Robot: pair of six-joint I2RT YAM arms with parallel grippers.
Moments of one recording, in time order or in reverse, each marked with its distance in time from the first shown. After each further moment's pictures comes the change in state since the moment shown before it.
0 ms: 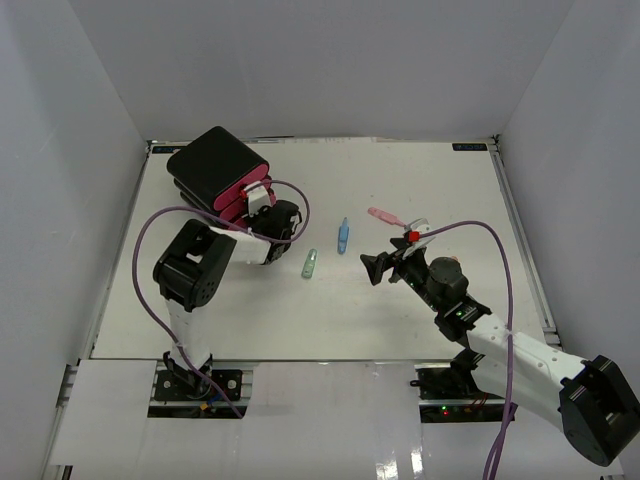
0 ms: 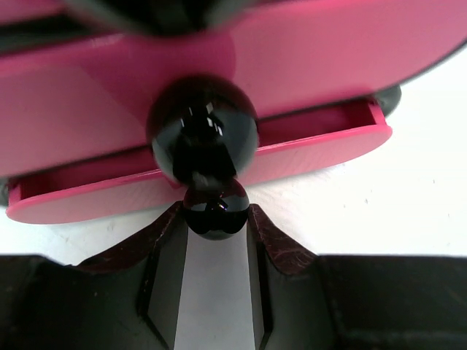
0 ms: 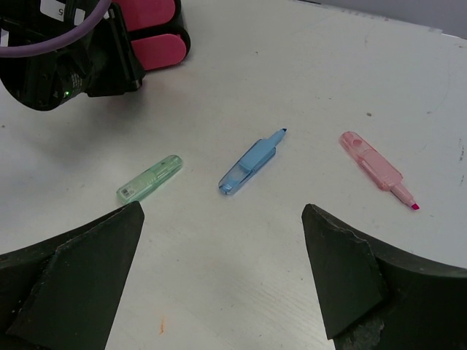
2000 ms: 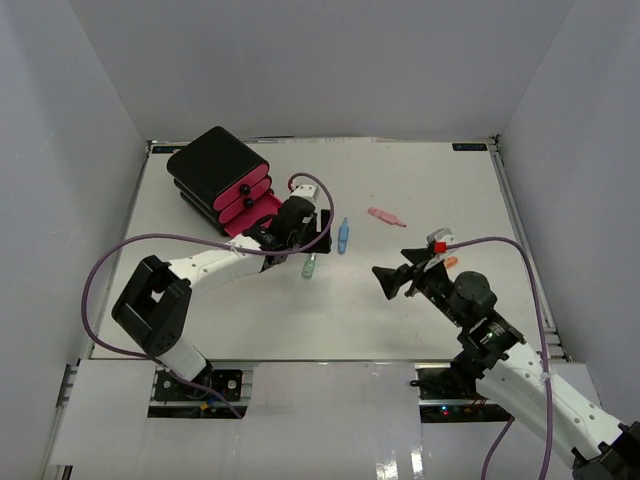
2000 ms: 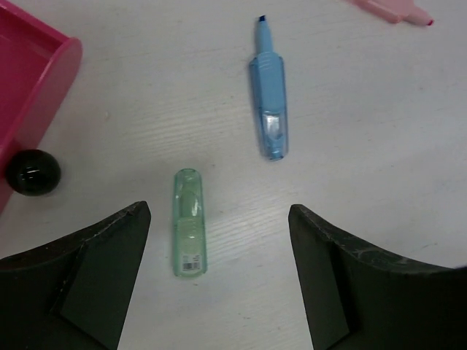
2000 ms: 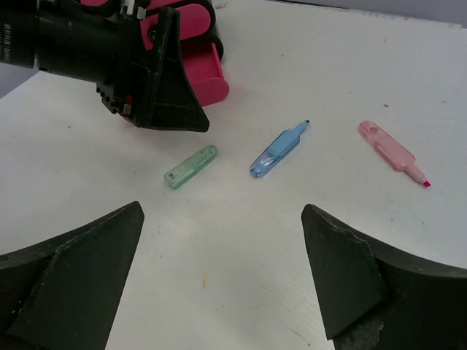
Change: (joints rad) left arm -0.223 -0.373 0.065 -0.444 0.723 0.128; right arm 0.000 -0.384 0.032 -0.397 -0.060 0.073
